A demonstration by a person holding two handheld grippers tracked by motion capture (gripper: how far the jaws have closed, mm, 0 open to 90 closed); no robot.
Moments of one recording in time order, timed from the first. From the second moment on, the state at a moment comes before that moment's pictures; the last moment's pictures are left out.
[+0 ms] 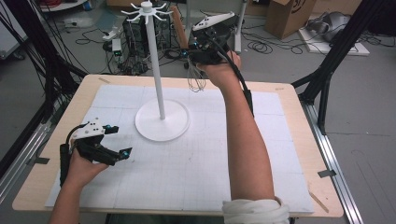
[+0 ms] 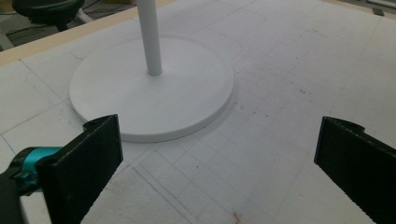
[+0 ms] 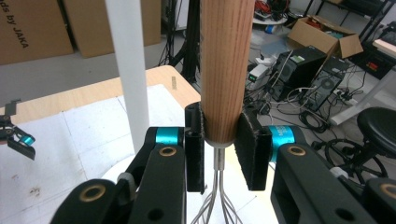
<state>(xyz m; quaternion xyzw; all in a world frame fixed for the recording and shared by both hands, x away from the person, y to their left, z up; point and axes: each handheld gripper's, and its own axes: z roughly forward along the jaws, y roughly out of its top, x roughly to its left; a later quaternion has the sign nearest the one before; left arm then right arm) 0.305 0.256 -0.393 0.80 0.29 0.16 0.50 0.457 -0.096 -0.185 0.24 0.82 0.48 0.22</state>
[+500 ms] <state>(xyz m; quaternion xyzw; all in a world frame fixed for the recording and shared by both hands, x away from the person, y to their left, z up) 0.306 0.259 -0.394 0.80 0.29 0.16 0.51 0.455 -0.094 -0.183 0.25 0.81 0.48 0.23</state>
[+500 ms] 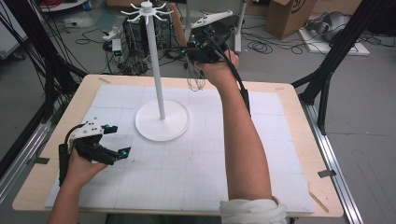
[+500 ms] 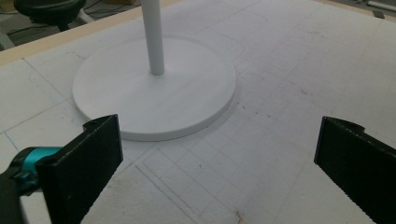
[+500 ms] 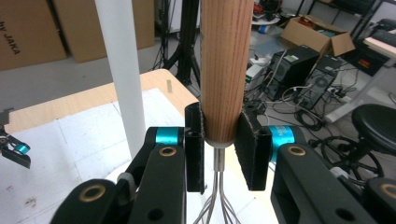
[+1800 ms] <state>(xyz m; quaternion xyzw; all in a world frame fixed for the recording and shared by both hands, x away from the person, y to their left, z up) 0.305 0.256 -0.394 0.80 0.29 0.16 0.50 0.438 -0.098 -0.183 0.23 0.81 0.48 0.23</state>
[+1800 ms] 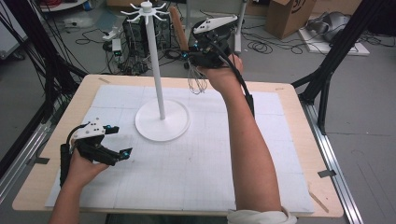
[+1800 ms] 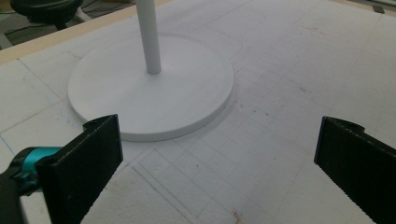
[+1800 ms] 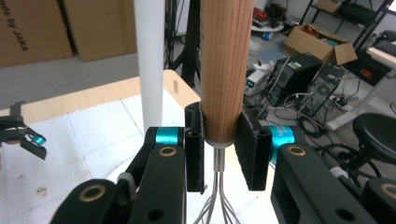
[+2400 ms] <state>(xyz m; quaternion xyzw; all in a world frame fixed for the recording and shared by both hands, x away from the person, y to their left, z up) 0.306 0.258 -0.394 0.80 0.29 0.16 0.50 0.456 -0.095 -0.181 0.26 0.81 0.46 0.24</state>
